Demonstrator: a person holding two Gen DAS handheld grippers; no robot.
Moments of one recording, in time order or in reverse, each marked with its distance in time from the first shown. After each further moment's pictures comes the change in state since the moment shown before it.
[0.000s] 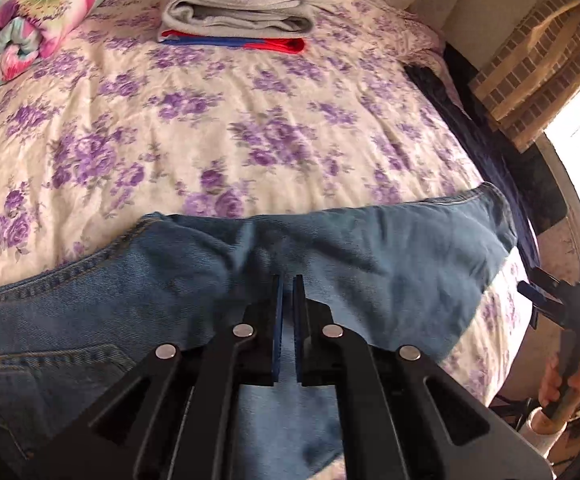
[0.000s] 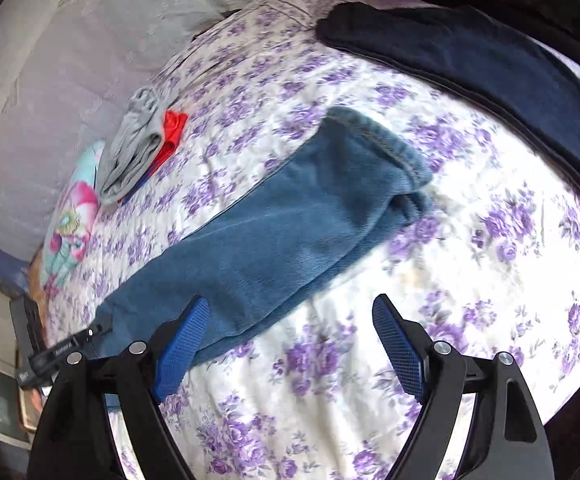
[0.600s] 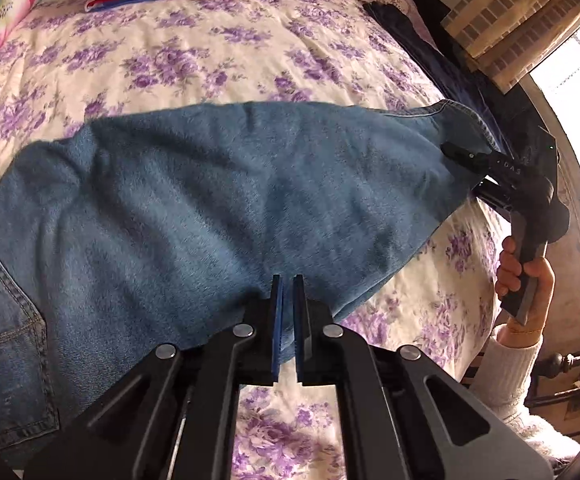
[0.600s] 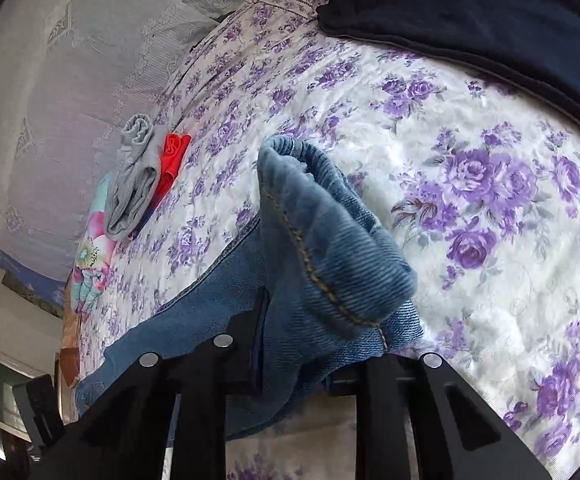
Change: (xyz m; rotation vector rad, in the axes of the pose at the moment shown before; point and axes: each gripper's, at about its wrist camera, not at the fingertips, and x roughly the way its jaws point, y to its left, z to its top) left arm 0.023 -0.083 -0.038 0.059 0.146 0.002; right arm 0.075 -0.043 0.060 -0.013 0.002 0.170
